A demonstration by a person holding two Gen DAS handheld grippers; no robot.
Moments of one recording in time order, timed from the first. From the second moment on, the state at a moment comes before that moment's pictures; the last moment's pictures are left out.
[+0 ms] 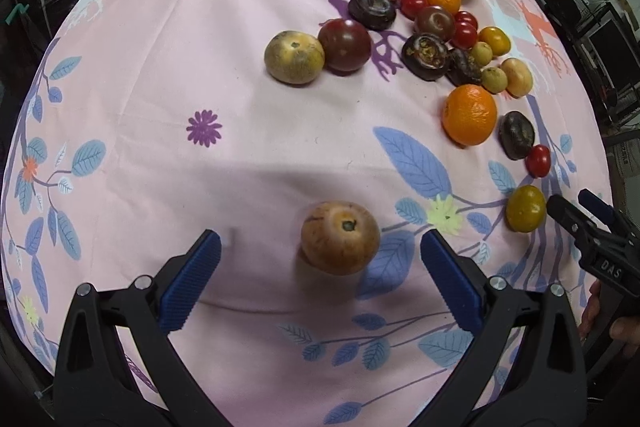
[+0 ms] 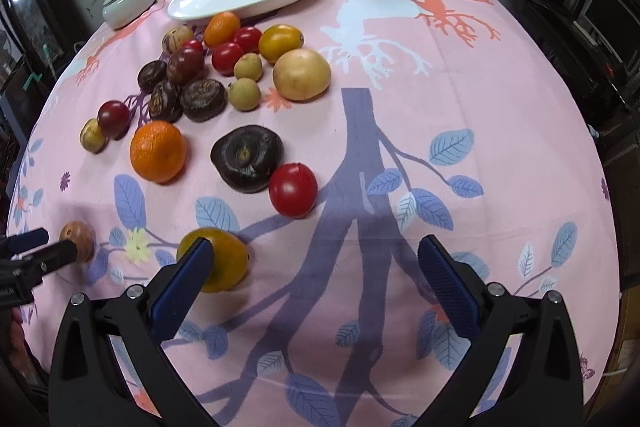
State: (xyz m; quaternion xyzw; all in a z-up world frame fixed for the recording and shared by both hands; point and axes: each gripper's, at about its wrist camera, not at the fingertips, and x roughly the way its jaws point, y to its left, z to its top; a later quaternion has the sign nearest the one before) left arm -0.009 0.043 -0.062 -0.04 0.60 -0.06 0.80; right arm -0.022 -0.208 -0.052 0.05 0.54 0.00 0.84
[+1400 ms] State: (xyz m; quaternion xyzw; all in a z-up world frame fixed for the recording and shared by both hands) left arm 0.000 0.026 -0.070 -0.01 0.59 -0.10 0.80; right arm -0.008 -0.159 -0.062 0.04 0.59 0.10 0.80
